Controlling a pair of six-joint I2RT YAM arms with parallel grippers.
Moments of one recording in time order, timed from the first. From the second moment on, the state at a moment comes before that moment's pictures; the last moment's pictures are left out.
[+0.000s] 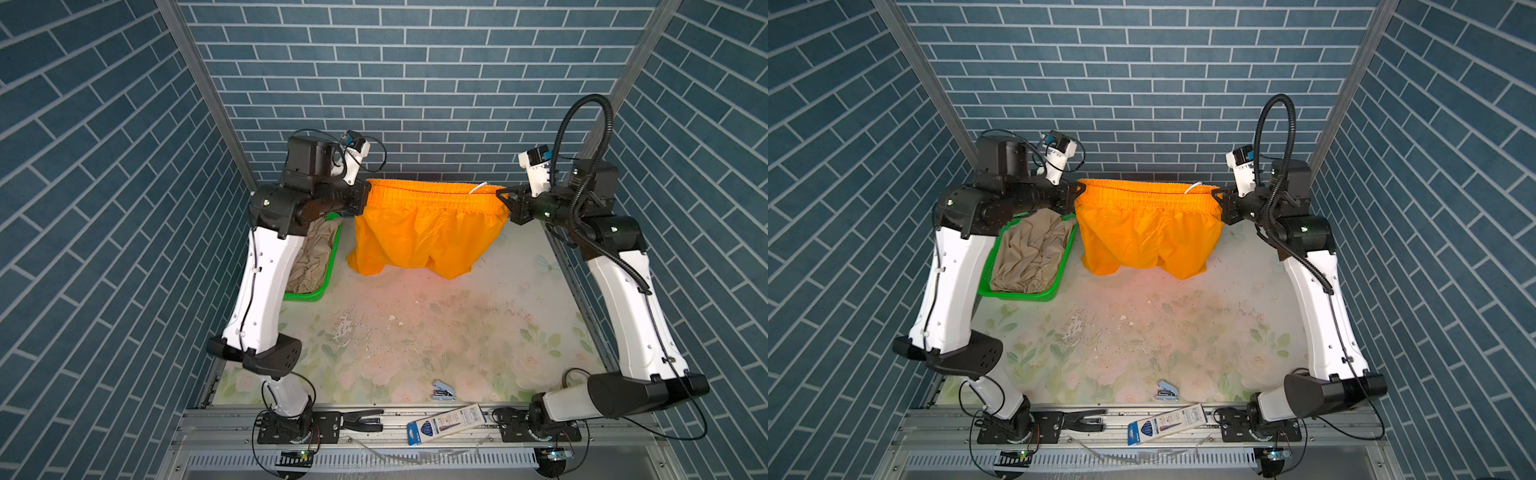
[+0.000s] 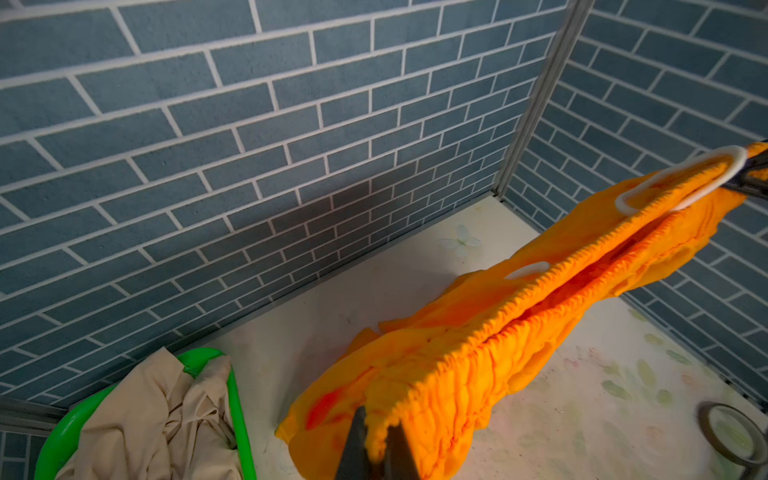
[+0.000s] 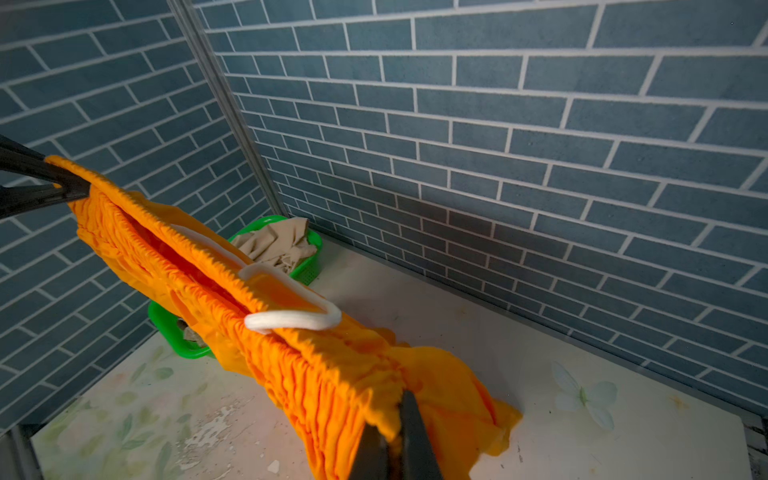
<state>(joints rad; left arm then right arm) -0.36 1.70 2.44 -1.18 0.21 0.06 0.20 1.42 1.89 -0.80 -0.49 -0.05</state>
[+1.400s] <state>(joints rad) -0.15 1.66 2.25 -0.76 0.54 0.00 0.18 1.58 1.95 -0.52 -0.56 0.01</state>
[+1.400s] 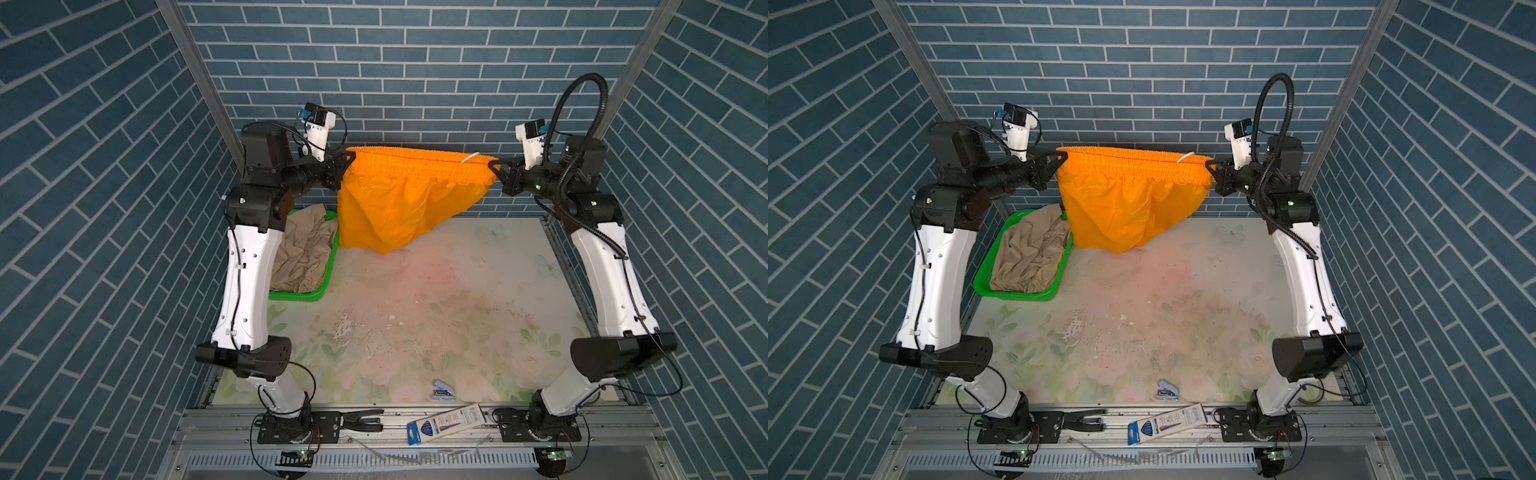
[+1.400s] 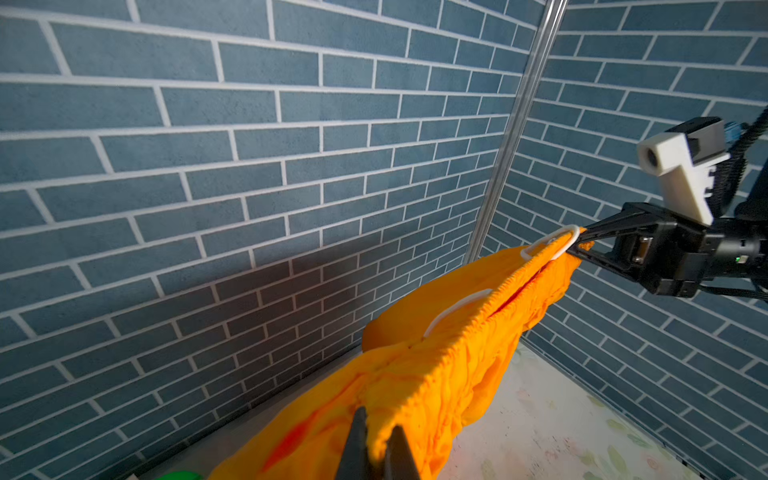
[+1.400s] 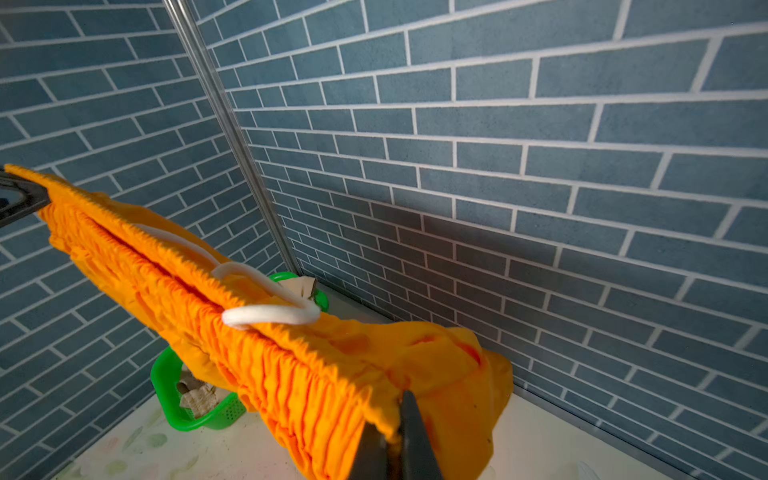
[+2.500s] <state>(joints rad) -0.64 0.60 0.61 -0.75 -0.12 -0.47 0.17 0.82 0.74 -0.34 -0.35 0.27</state>
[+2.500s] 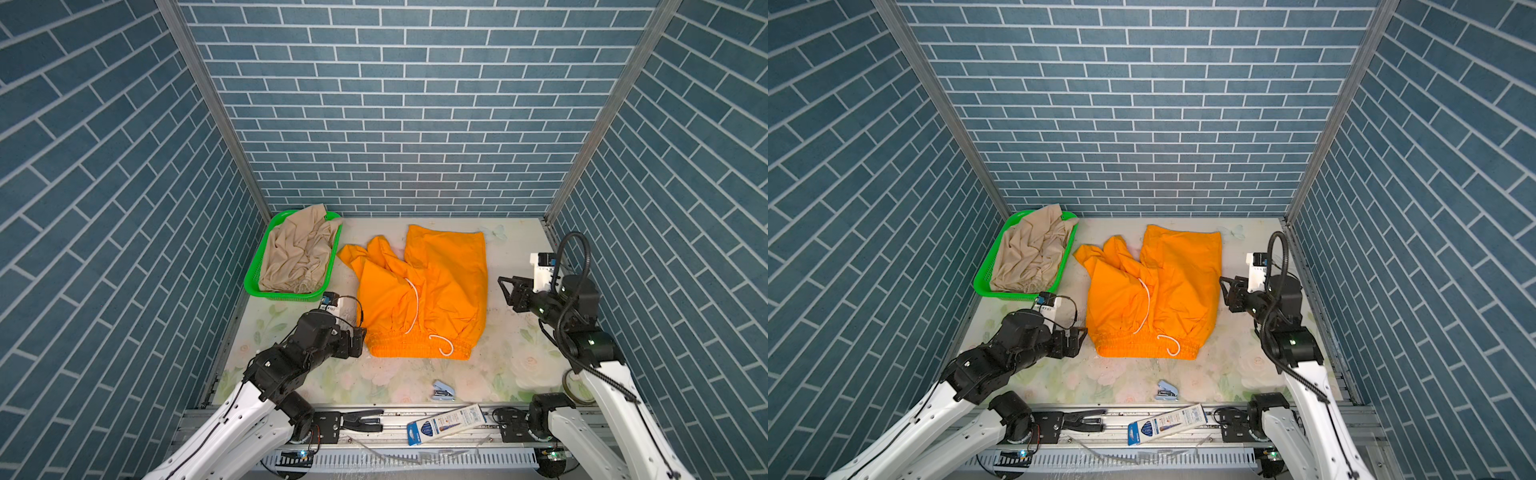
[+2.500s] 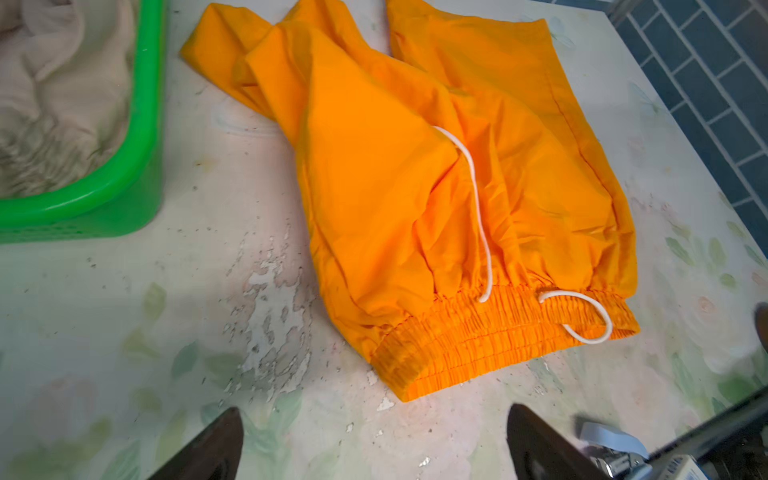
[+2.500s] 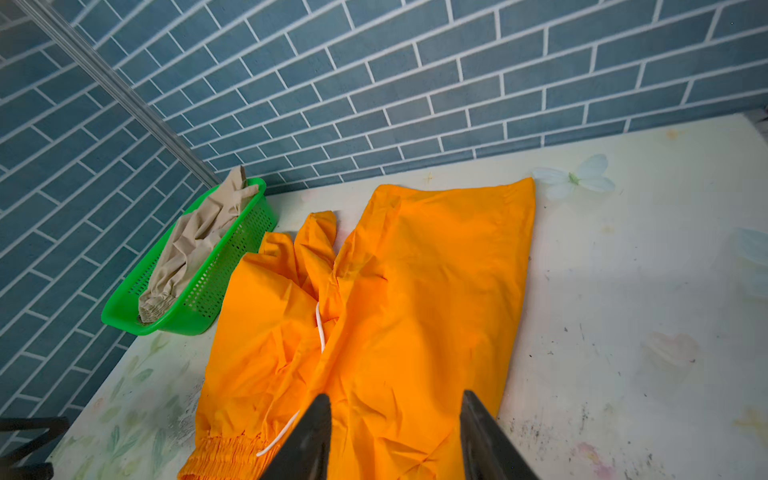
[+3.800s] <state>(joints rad) -0.64 0.77 0.32 -0.40 0.00 -0.68 0.60 2.66 2.40 -0.58 -0.30 0.00</state>
